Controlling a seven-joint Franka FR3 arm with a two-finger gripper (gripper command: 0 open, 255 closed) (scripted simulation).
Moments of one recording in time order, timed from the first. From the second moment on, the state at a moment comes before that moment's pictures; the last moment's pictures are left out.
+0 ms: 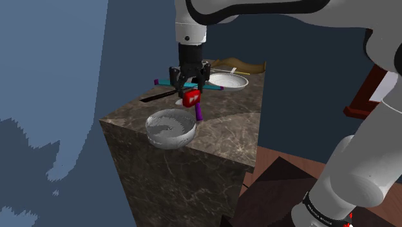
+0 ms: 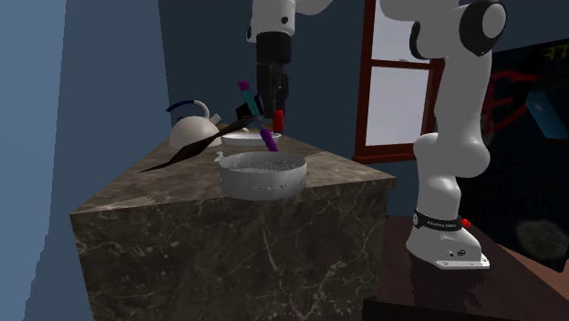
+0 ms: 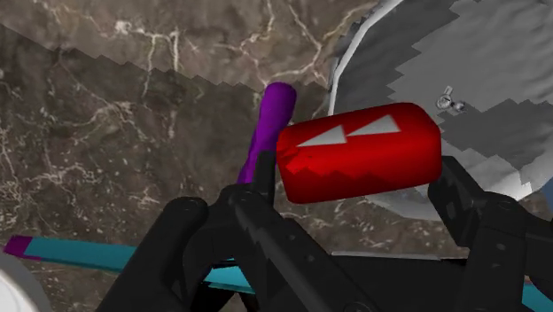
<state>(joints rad) 0.10 -0.08 0.34 -1.70 0.03 1.62 0.55</state>
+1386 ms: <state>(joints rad) 0.17 0.06 0.42 -1.70 -0.02 1.76 0.70</state>
